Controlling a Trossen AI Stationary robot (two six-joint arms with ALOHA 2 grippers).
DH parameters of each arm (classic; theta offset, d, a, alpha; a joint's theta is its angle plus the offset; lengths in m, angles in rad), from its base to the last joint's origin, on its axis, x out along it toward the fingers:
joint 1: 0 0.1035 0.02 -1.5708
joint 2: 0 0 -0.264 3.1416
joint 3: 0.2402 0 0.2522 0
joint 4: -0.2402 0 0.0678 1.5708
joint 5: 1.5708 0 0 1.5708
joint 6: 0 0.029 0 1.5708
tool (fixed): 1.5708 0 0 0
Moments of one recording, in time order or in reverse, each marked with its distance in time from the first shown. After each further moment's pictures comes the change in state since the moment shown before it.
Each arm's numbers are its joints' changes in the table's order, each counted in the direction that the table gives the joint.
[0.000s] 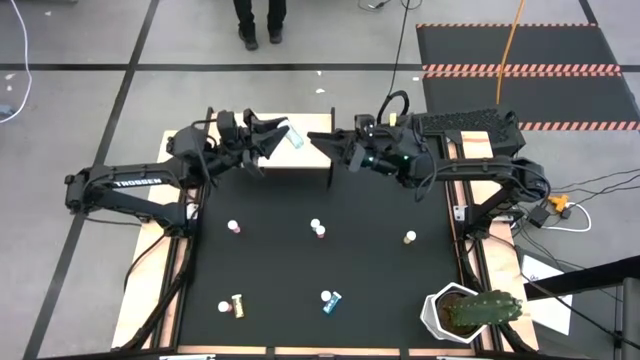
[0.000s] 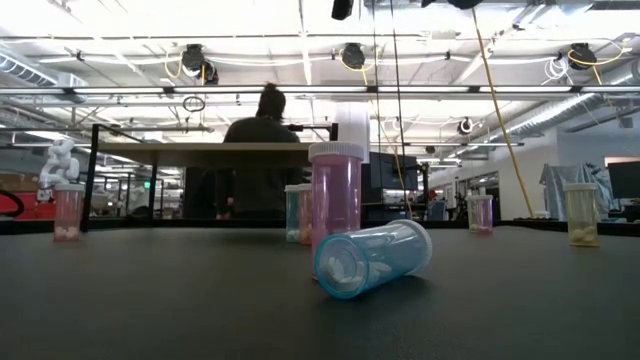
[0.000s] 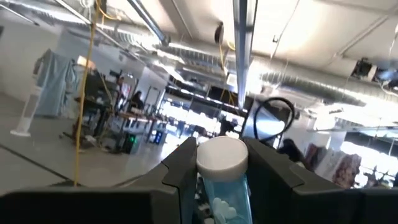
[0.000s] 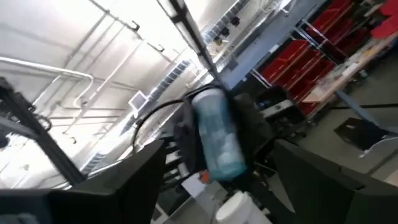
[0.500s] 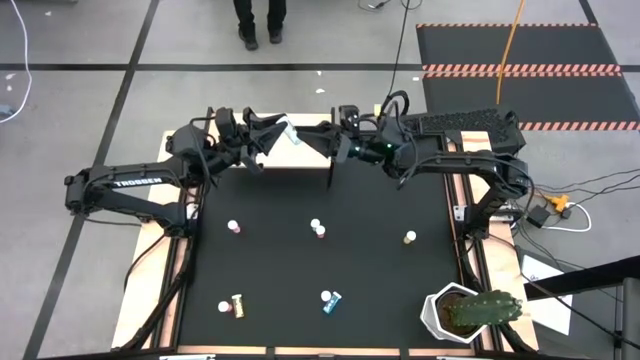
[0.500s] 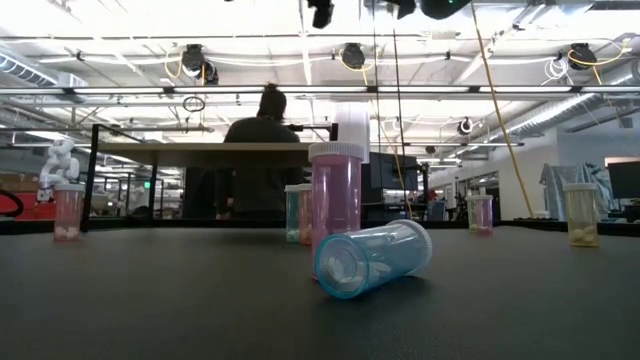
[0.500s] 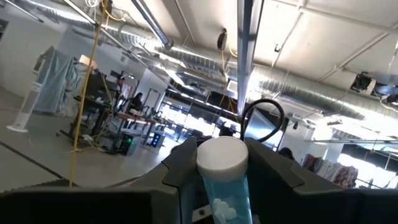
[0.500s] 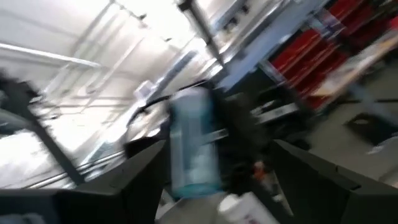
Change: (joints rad) left arm 0.018 -0.004 0.000 0.015 0.000 -0.054; right arm -0.063 0.133 0.135 0.003 -0.153 0.041
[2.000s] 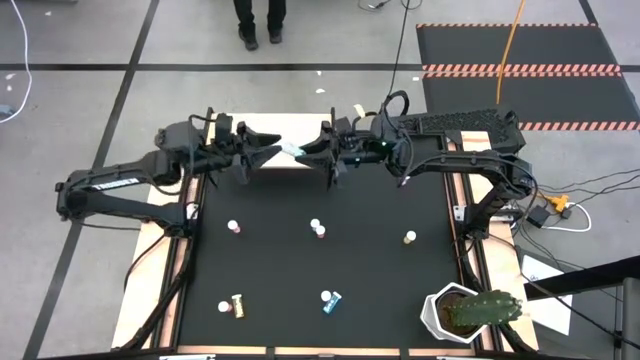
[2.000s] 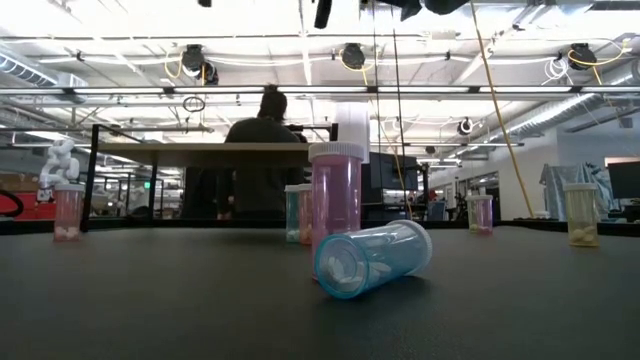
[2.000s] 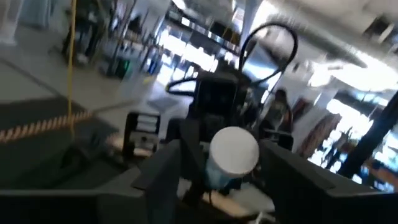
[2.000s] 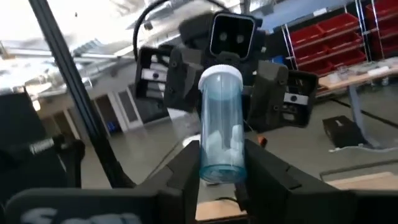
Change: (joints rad) left arm 0.001 -0.131 0.091 -0.567 0.116 -0.122; right arm 0.000 -0.038 -0.001 -0.221 -0.220 -0.491
